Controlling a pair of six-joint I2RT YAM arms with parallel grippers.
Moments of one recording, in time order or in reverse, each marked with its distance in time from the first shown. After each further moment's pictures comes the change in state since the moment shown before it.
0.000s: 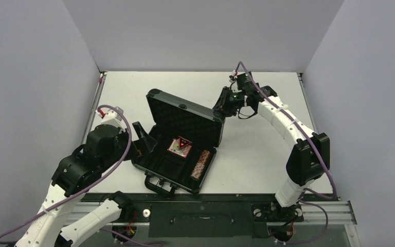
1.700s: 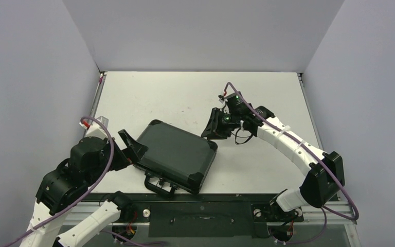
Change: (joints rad) left arm 0.000 -0.104 0.029 -0.092 0.001 -0.109; right arm 0.200 -0.229 -0.252 0.025 0.068 0.051
